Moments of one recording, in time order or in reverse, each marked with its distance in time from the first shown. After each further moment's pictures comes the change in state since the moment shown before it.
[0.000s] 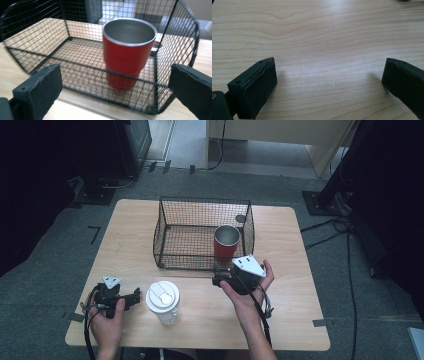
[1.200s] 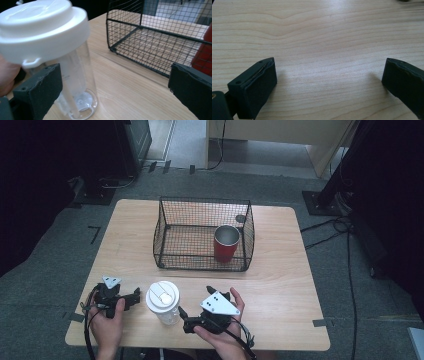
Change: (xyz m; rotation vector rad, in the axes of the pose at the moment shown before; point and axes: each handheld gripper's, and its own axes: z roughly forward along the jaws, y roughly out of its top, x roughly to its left) left arm 0.000 0.000 0.000 0.000 0.000 0.000; right arm 0.081 -0.055 -0.039 -0.008 0.371 -0.110
